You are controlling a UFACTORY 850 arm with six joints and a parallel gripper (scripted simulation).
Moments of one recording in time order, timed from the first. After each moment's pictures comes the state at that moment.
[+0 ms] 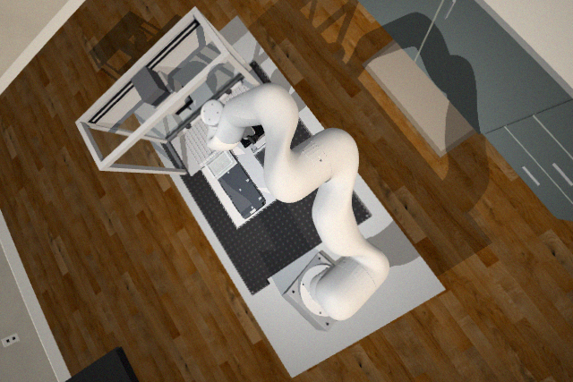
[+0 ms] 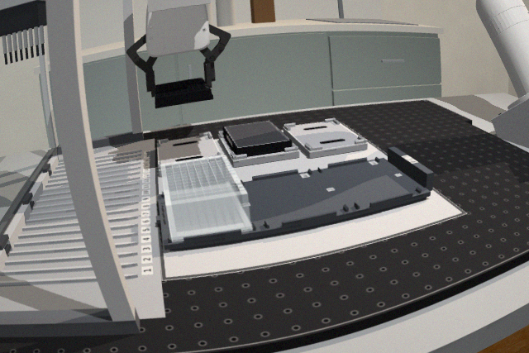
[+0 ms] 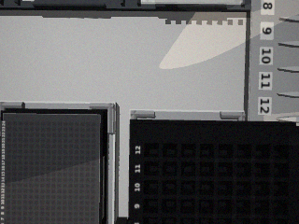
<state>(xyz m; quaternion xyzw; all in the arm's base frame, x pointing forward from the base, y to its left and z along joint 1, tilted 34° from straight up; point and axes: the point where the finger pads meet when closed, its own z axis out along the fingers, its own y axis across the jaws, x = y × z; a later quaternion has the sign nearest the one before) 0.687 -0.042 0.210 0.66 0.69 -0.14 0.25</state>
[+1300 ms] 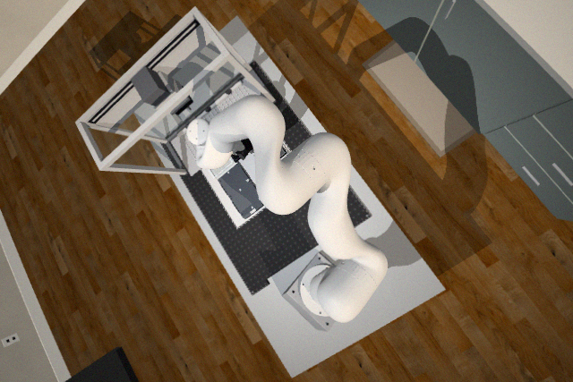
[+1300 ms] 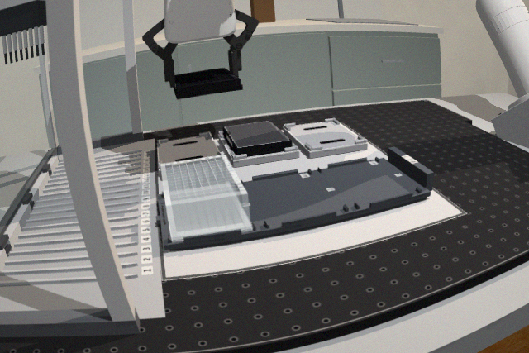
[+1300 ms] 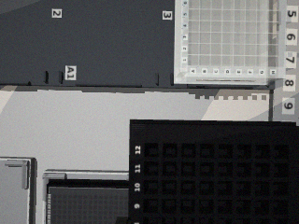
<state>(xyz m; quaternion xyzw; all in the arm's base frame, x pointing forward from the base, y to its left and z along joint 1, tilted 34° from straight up) 0.654 0.023 0.188 0.66 0.69 -0.14 0.25</state>
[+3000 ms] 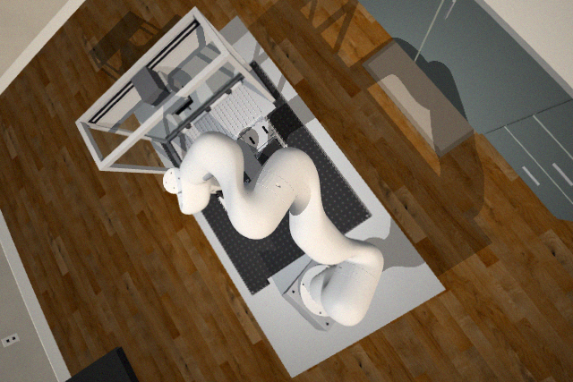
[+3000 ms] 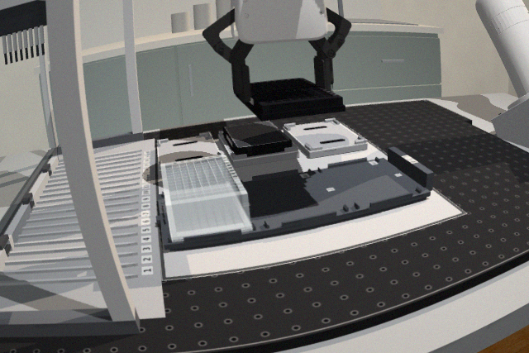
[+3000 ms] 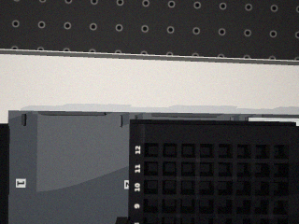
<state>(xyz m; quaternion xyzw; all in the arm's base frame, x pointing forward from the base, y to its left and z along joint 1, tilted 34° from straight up) 0.585 0.149 0.092 0.66 0.69 -0.14 0.25</state>
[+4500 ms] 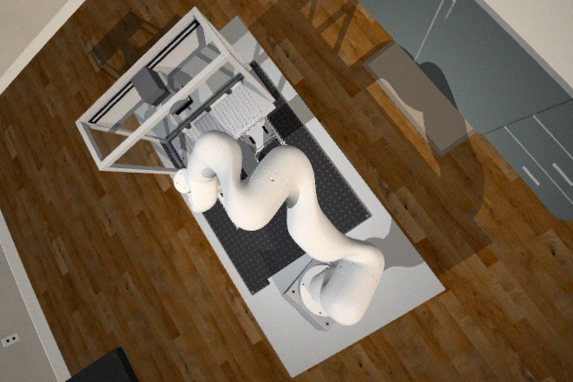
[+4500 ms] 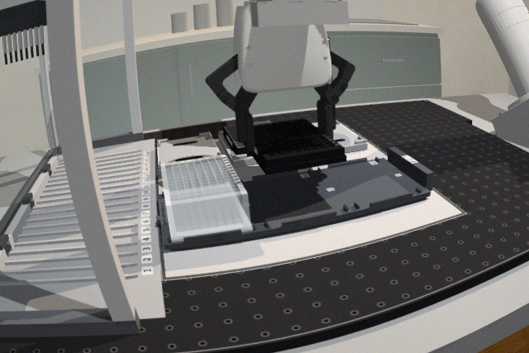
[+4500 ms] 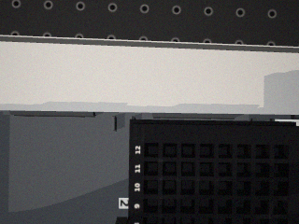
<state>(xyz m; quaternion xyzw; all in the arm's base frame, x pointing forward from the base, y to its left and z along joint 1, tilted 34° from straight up) 0.593 0.121 0.048 0.66 0.69 -0.14 0.25</state>
